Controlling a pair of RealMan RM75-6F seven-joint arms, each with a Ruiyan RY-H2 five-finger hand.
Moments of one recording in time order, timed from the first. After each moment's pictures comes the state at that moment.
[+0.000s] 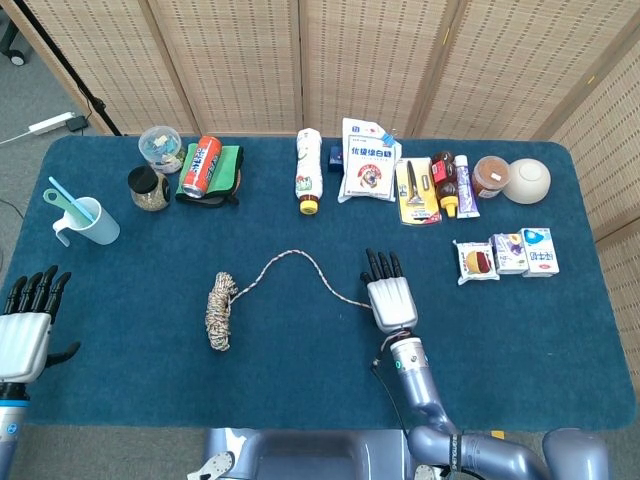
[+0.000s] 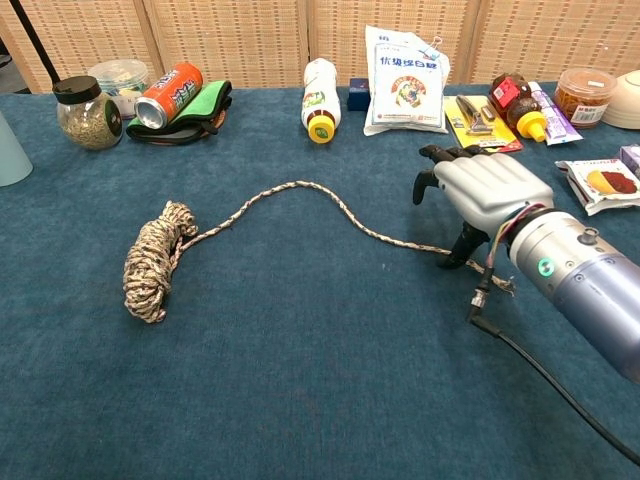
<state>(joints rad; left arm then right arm) -0.12 -1.19 -0.06 -1.61 1.42 1.44 0.23 0.58 -1.93 0.26 -1.25 -1.13 1.14 -0.69</state>
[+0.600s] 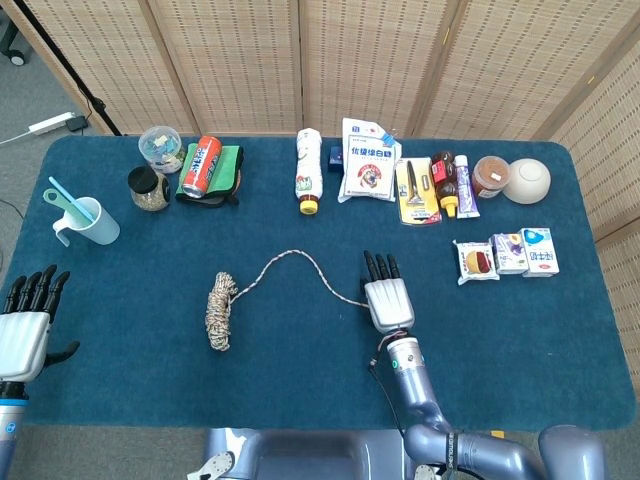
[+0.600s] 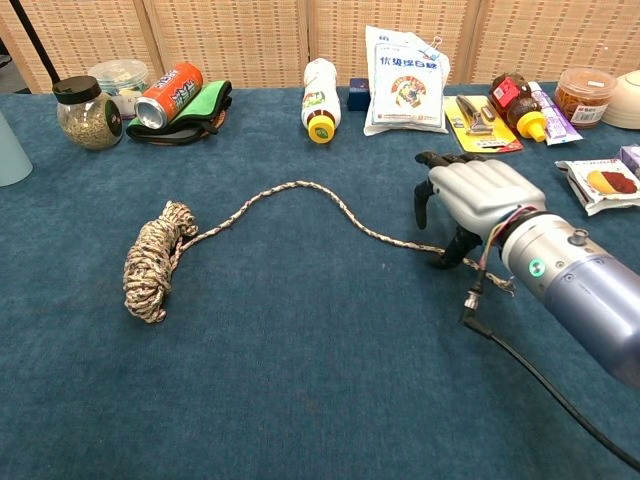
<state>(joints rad) -0.13 -1.19 -0.06 -1.61 1.42 1.44 0.22 0.60 -1.94 0.26 -1.26 -1.08 1.14 -0.70</state>
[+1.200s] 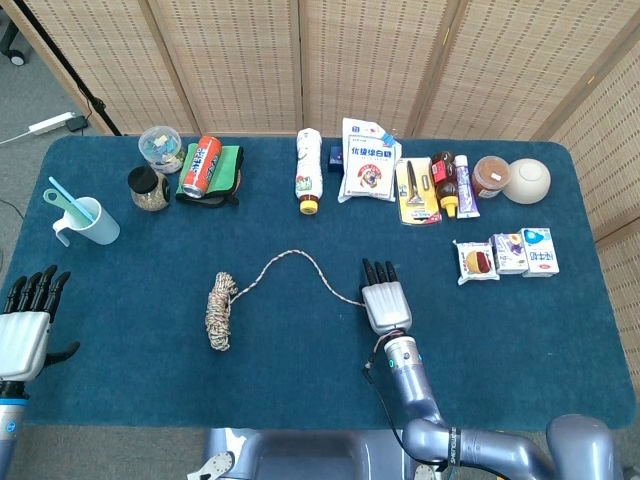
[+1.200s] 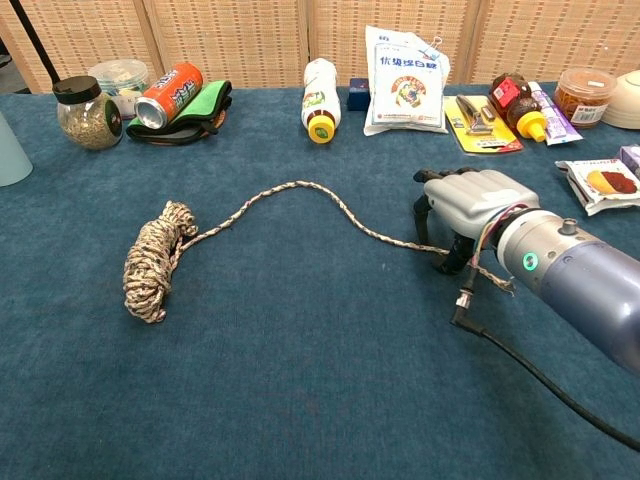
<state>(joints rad) -0.13 -1.18 -0.06 -1.62 1.41 1.43 0.21 0.65 -1.88 0.27 -1.40 -0.87 1.11 -0.90</state>
